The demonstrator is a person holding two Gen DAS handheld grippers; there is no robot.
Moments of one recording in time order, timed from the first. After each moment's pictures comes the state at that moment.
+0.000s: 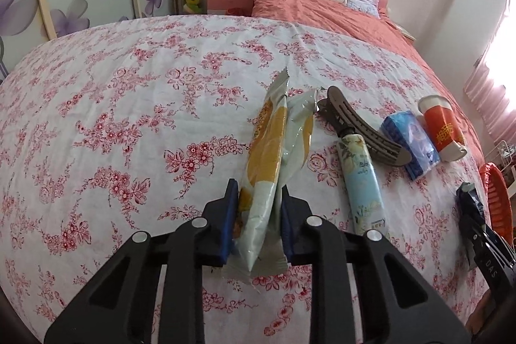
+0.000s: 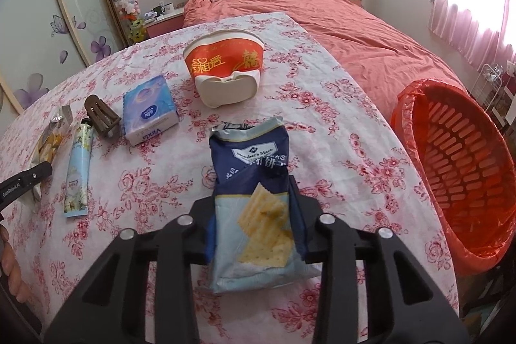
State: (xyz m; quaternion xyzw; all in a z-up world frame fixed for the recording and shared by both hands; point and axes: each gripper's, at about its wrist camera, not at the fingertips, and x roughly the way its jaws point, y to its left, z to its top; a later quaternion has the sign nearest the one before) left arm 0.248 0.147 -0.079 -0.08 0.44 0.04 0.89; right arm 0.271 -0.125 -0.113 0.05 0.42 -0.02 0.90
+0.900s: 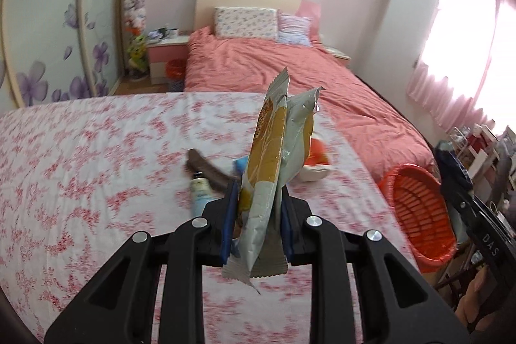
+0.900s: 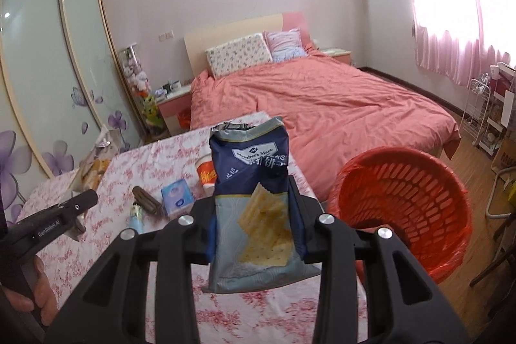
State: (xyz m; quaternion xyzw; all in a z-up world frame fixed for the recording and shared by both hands) left arm 0.192 0.039 0.027 -0.05 0.34 -0.09 0.93; right arm 0.181 -0.190 0.018 0.10 0.27 -0.02 0.96
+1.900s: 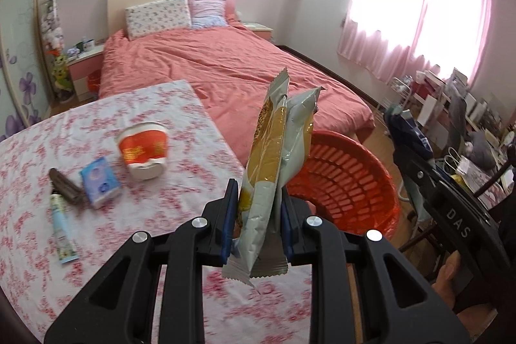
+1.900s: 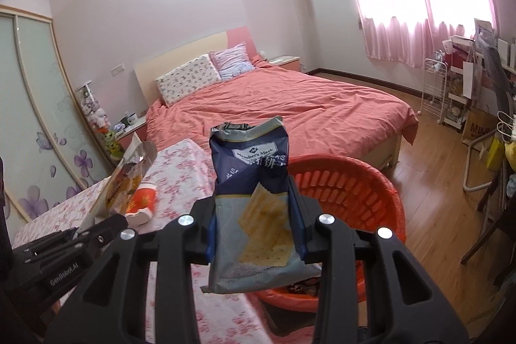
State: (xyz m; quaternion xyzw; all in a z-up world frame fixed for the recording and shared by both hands) left arm 0.191 -0.139 0.016 0.01 0.36 -0.24 0.90; right arm 0.154 -0.329 0.008 0.16 0.24 -0.12 0.95
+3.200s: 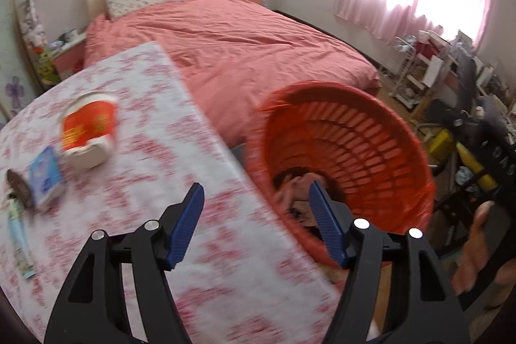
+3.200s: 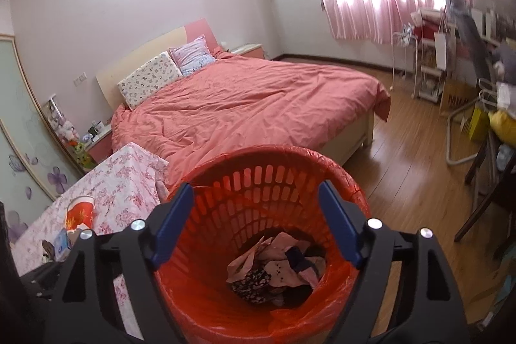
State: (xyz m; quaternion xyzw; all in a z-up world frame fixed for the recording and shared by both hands) left arm 0.209 -0.183 -0.040 0.06 0.42 -0.23 0.88; right arm 0.181 -0.407 -0.048 0.19 0.26 -0.18 0.93
